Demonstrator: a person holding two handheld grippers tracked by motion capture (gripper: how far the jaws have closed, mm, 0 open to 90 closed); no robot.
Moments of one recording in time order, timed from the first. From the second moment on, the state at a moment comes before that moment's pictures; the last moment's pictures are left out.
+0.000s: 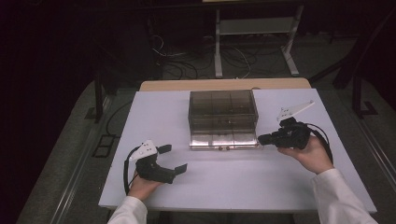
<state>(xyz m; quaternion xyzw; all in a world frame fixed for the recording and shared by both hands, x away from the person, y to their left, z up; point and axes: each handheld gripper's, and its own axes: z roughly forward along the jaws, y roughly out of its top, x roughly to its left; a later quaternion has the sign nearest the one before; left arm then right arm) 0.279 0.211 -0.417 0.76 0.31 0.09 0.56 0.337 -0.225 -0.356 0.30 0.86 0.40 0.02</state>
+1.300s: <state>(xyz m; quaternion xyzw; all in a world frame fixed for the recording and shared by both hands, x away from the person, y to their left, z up) 0.278 0.212 -0.417 0.76 0.31 0.09 0.56 0.361 -0.196 -0.350 0.28 0.87 0.41 0.02</state>
